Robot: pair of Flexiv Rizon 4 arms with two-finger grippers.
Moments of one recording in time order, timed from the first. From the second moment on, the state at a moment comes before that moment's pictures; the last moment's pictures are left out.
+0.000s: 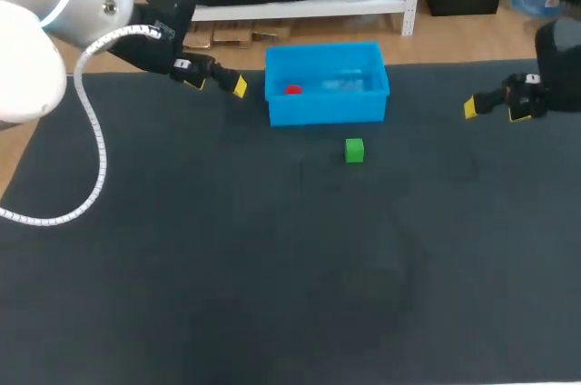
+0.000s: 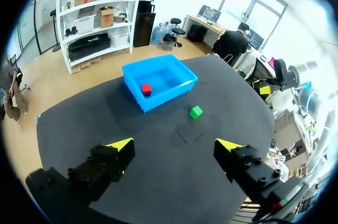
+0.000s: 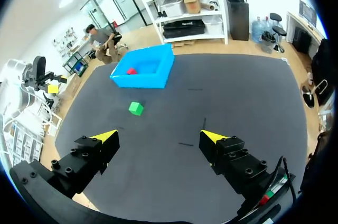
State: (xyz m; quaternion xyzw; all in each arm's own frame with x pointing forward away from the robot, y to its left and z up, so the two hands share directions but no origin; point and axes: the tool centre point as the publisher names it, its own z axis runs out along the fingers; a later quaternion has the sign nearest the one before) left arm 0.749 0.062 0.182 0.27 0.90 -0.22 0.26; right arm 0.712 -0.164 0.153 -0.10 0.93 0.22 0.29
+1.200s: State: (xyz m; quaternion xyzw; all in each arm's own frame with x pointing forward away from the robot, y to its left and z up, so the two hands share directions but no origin) left arm 0.749 0.062 0.183 0.27 0.90 -0.22 0.26; right arm 0.740 -0.095 0.155 -0.09 0.96 0.16 0.22
